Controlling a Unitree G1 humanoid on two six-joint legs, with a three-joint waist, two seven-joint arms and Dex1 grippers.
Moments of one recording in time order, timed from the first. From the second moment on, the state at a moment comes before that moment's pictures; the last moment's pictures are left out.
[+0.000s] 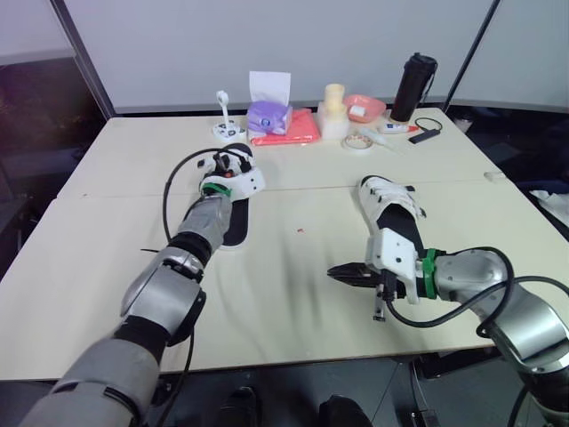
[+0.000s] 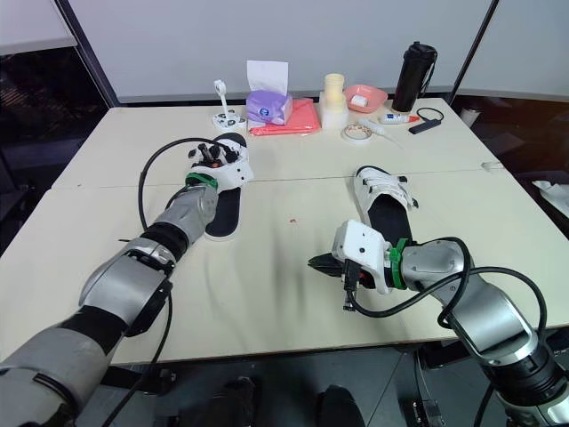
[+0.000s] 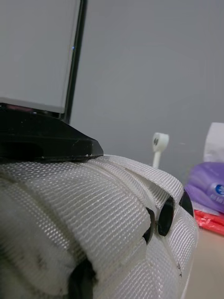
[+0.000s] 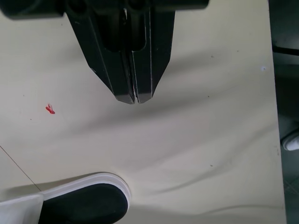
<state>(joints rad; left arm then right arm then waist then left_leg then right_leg) -1.20 0.23 -0.37 1.29 0.71 0.05 0.33 -0.31 -0.85 0.12 -0.56 0.30 0.59 0.93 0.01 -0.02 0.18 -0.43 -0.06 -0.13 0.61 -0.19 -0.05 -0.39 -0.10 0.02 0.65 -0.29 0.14</state>
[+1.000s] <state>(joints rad) -1.10 0.24 -0.41 1.06 0.62 0.18 -0.02 -0.30 -0.85 0.14 -0.56 0.28 0.57 0.93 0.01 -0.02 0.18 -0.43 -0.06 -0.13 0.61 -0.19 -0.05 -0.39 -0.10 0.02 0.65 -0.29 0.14</state>
